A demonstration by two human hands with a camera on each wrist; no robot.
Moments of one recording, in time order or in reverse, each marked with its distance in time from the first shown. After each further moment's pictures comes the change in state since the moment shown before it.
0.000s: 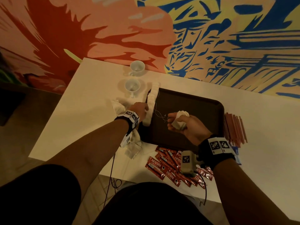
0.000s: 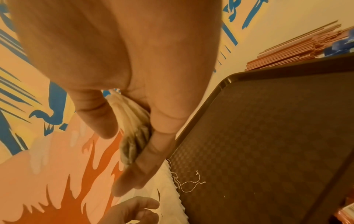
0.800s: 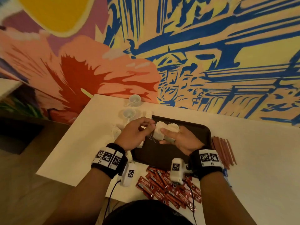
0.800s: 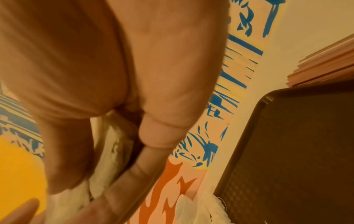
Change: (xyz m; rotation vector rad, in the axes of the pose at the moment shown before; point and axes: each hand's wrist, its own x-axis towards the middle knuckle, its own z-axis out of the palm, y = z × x) left_hand -0.174 0.123 -0.081 -0.717 0.280 0.232; right_hand -0.068 -0.042 -0.023 0.004 -0.258 -0.247
